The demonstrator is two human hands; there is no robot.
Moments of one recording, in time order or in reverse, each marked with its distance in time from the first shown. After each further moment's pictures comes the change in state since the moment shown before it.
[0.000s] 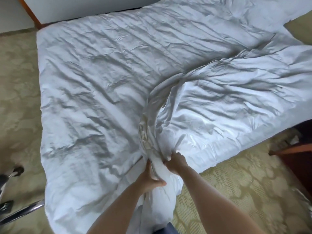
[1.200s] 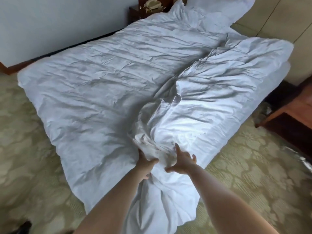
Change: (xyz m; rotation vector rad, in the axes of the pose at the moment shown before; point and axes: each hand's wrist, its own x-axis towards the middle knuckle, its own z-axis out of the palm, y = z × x) left_hand -0.058 -0.025 -0.161 -0.139 0.038 -0.084; right_hand -0.063 -0.105 0.092 0.019 0.180 0.105
